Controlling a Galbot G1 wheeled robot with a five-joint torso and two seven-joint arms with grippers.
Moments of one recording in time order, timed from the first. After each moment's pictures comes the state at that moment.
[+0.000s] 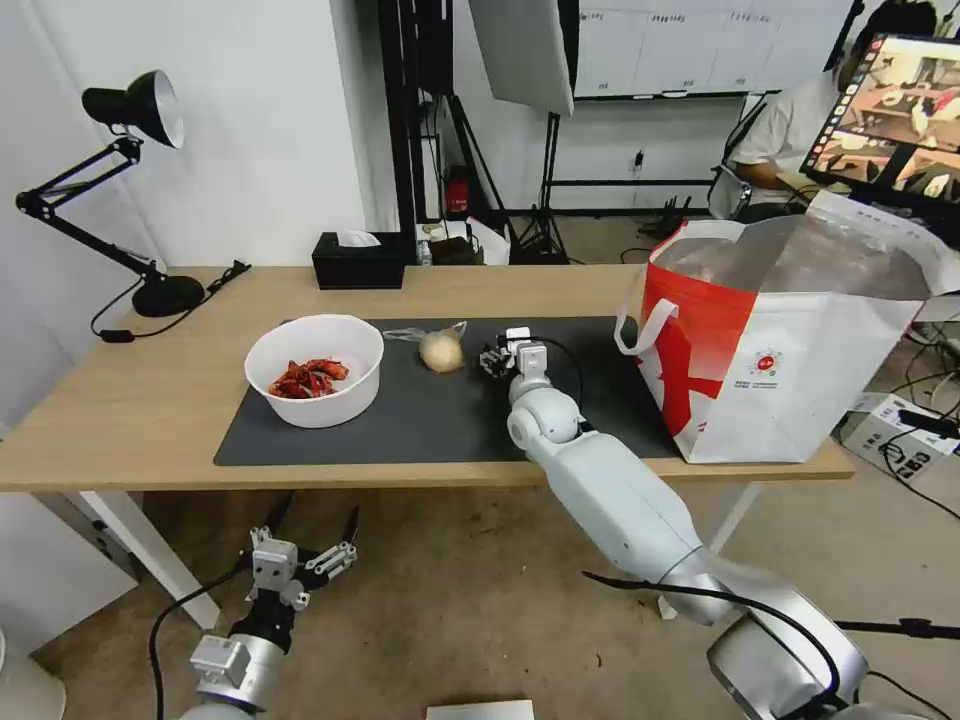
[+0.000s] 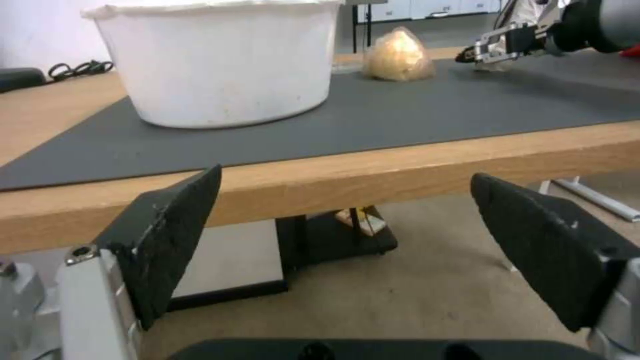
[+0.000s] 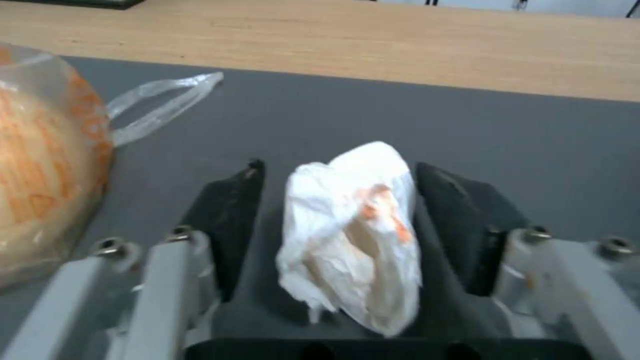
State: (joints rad) left arm 1.71 -1.20 -0.54 -2.00 -0.24 -0.23 0.01; right arm -0.42 1.41 -0.19 1.13 0.58 -0.28 0.43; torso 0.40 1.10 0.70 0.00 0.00
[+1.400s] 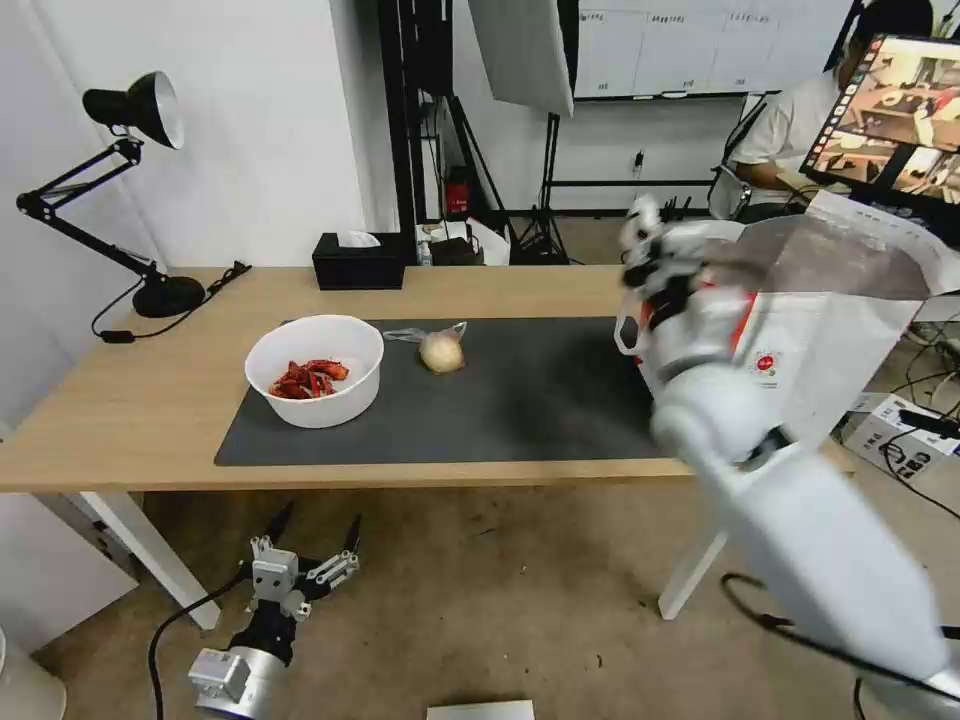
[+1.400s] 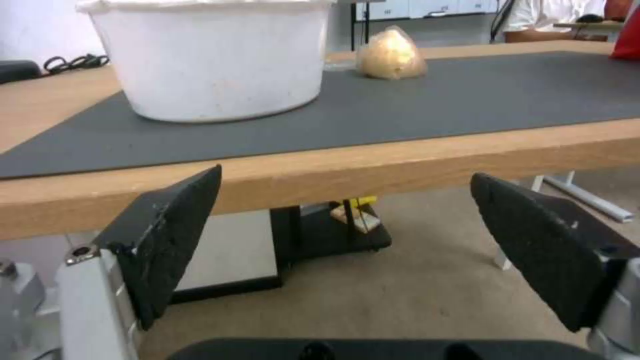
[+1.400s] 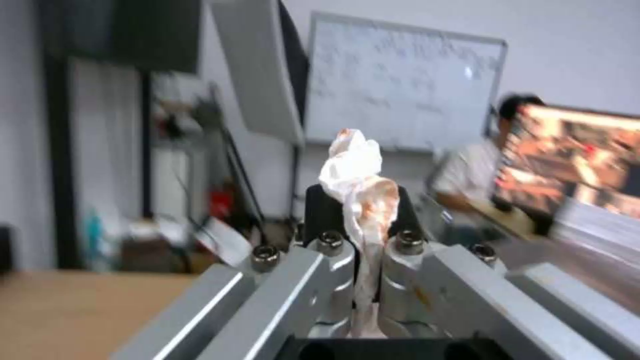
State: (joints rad) left arm 1.73 -1.21 -0.53 -2.01 -0.24 -0.23 0.00; right arm -0.60 0.89 0.19 1.95 0.64 -0.46 0.57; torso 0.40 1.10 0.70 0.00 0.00
